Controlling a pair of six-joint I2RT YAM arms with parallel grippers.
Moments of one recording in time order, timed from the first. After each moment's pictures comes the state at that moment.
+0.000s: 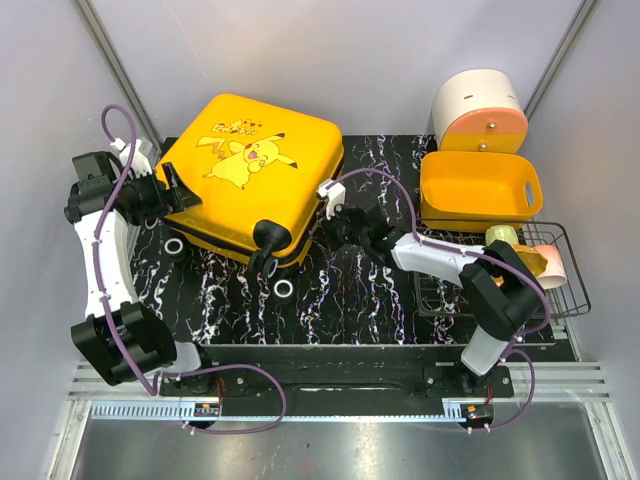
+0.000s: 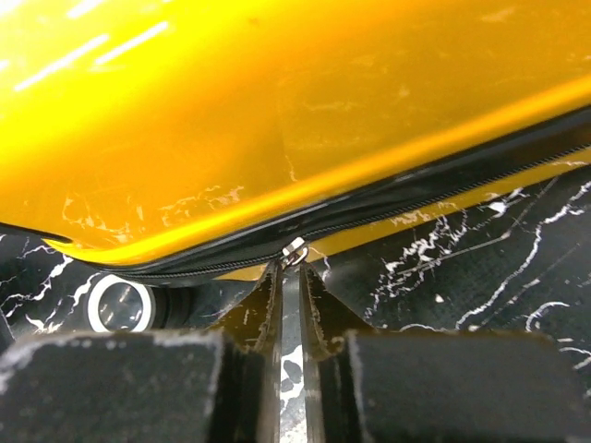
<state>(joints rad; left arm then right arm) 0.41 1.35 1.38 -0.86 0.71 0.05 0.73 1.71 1.03 0.25 -0.25 0.13</state>
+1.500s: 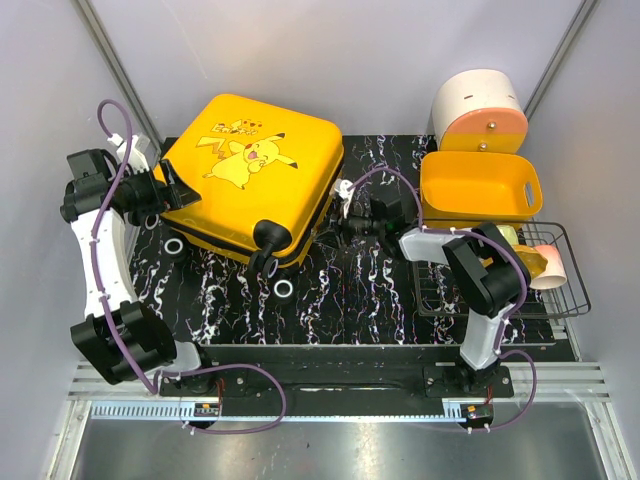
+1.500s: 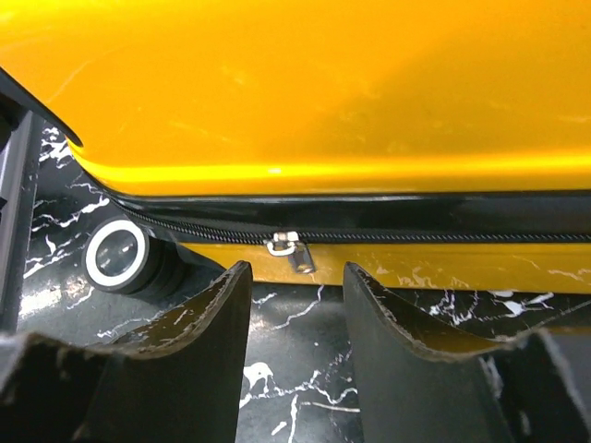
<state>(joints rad) 0.43 1.37 1.41 -0.86 0.78 0.08 0.53 1.86 0.97 0.60 -0.80 -0.02</state>
